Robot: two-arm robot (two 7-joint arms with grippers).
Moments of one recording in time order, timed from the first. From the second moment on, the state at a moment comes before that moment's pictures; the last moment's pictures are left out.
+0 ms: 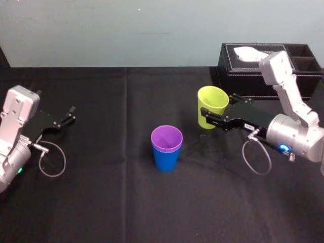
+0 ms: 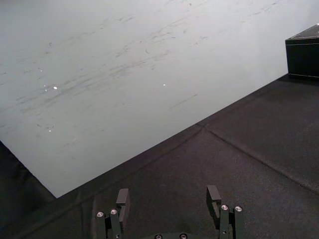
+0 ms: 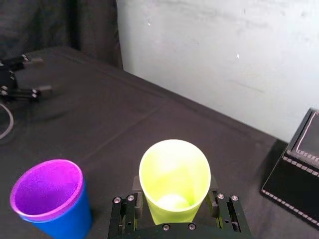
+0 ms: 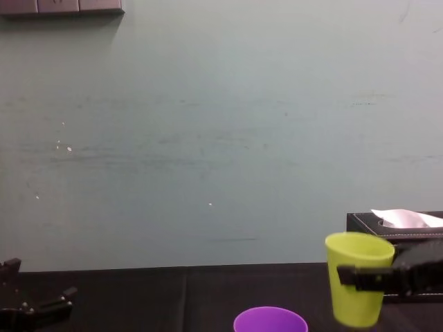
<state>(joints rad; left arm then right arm) -0.20 0.60 0.45 -1.41 -0.25 -0.12 0.03 0.28 0.53 -0.36 -1.55 0.38 0.26 0.44</state>
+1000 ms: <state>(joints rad) -0.20 0.60 0.45 -1.41 -0.25 -0.12 0.03 0.26 0.60 -0.43 -1.80 0.40 0.32 0.47</state>
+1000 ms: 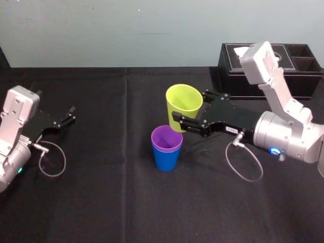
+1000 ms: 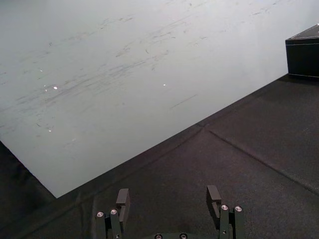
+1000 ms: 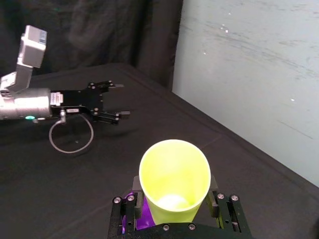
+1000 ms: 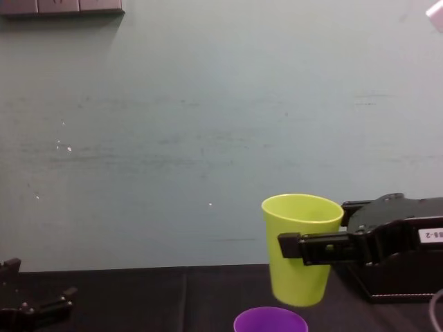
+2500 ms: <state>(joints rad) -0.20 0.60 0.45 -1.41 -0.25 -0.12 0.03 0.30 0.57 -0.52 -1.71 0.41 0.31 0.49</state>
